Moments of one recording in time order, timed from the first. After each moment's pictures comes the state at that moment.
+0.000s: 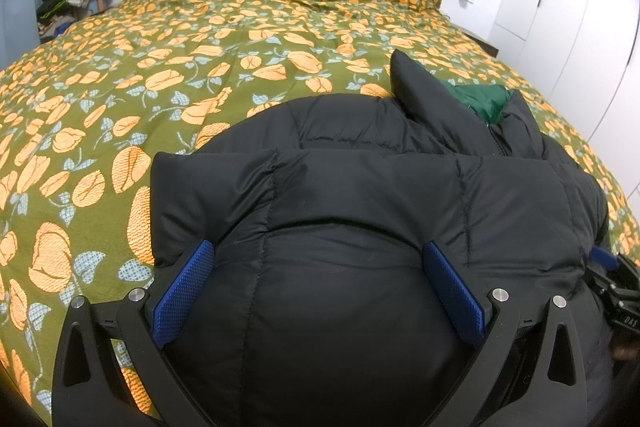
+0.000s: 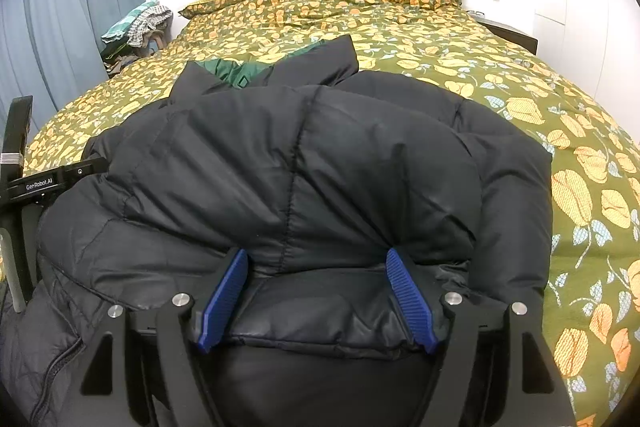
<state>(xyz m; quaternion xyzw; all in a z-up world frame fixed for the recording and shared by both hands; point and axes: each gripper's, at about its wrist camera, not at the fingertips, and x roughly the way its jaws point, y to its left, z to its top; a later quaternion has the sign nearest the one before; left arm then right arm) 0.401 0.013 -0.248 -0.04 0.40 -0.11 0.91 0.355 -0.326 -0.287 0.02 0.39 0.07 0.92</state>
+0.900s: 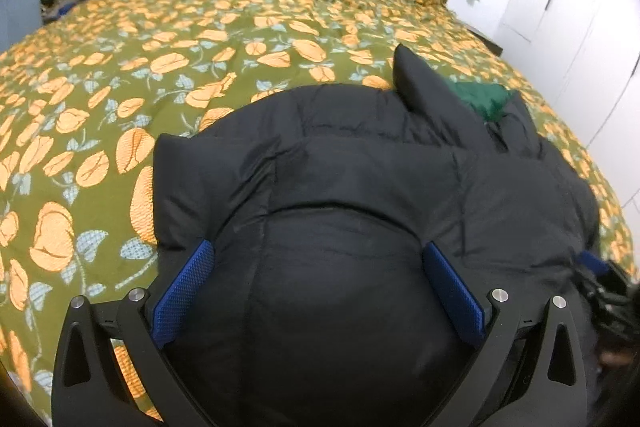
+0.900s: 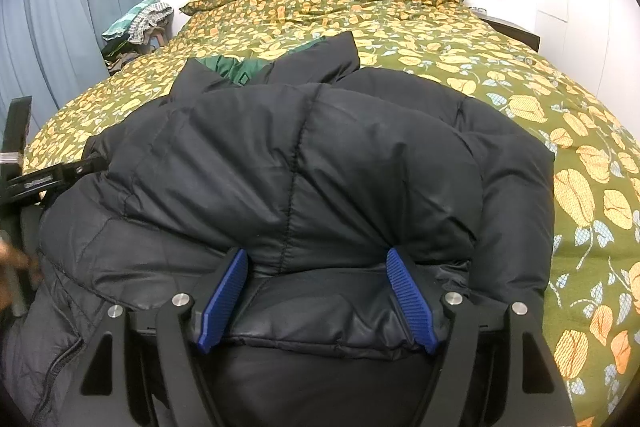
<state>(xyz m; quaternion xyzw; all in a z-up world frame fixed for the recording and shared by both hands) 0.402 0.018 -0.242 -0.07 0.44 -0.11 0.89 0.356 -0.328 -0.287 0.02 0.40 0.08 0.91</state>
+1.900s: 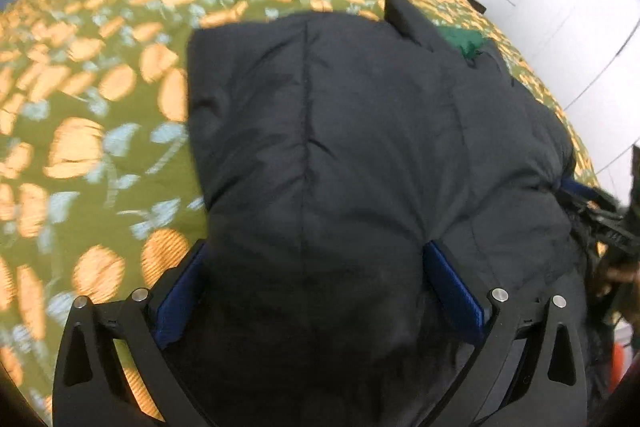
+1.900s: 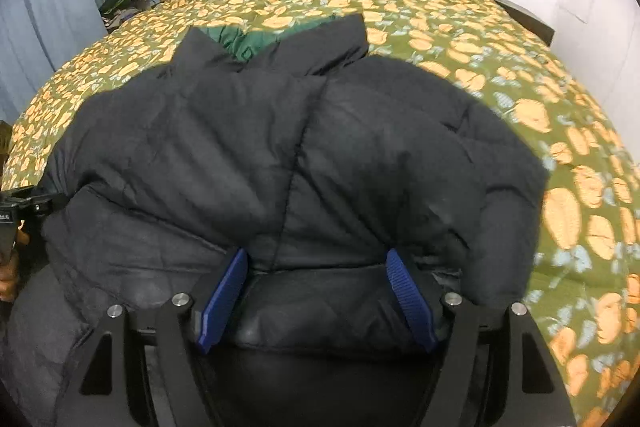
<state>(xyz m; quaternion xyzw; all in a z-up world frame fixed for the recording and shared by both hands) 0.349 0.055 -0.240 -0.06 0.51 -0.15 0.85 0.366 -0.317 -0.260 -0.02 0.48 0.07 0.88</state>
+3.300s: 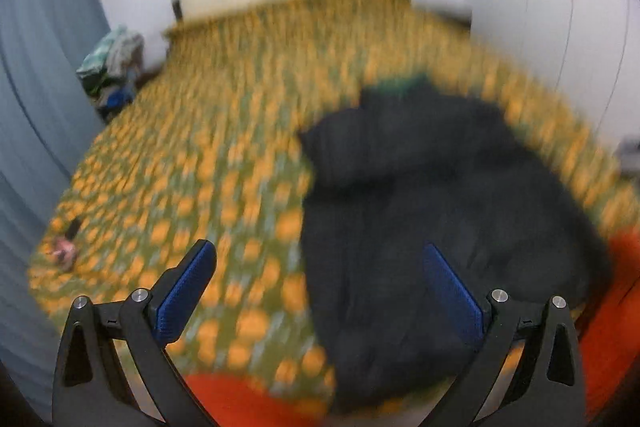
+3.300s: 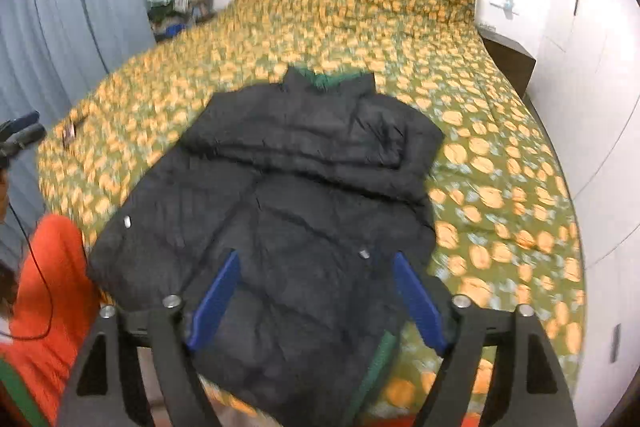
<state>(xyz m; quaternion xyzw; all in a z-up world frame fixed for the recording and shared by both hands) 0.092 0.067 -0.046 0.14 0.41 -0.05 0.90 0.099 -0.317 -0.082 -0.05 0.46 0.10 0.88</state>
